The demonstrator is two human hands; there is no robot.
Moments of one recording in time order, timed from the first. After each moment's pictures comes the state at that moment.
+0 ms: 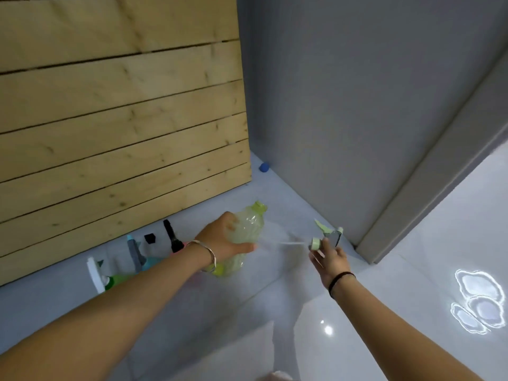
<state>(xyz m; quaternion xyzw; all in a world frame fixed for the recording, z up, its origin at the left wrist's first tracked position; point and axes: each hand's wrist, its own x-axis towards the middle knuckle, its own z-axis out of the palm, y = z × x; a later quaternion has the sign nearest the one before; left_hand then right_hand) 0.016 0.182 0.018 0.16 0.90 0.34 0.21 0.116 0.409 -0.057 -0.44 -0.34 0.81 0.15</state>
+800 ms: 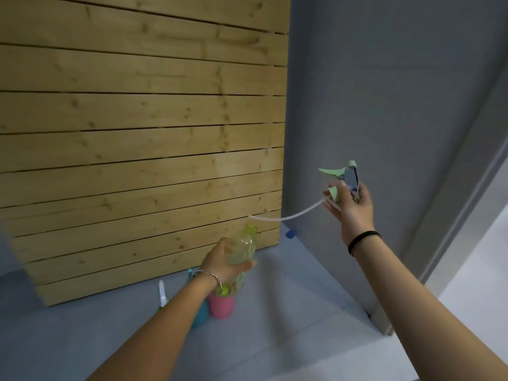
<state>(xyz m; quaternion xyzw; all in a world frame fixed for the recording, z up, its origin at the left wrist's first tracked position) 0.081 0.089 0.135 0.06 0.87 0.48 0.06 0.123 0.339 0.248 -0.10 -0.52 0.79 0.31</state>
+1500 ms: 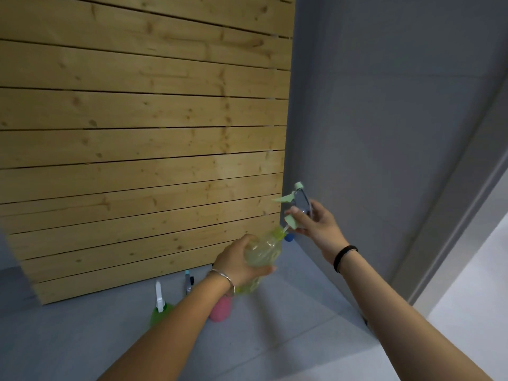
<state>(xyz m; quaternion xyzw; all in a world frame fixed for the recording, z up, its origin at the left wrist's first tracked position) 0.099 0.116 0.162 0.16 0.88 0.44 0.05 0.121 0.307 0.227 0.01 -0.70 0.70 0.12</state>
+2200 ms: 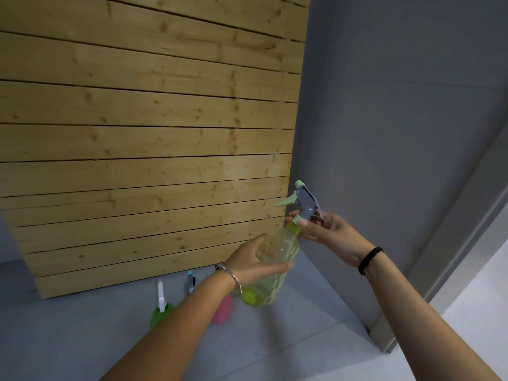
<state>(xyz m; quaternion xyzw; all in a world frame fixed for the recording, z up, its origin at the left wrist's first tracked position) 0.106 0.121 0.185 0.18 0.83 0.51 0.11 0.129 0.321 0.244 0.10 -0.74 0.66 -0.03</state>
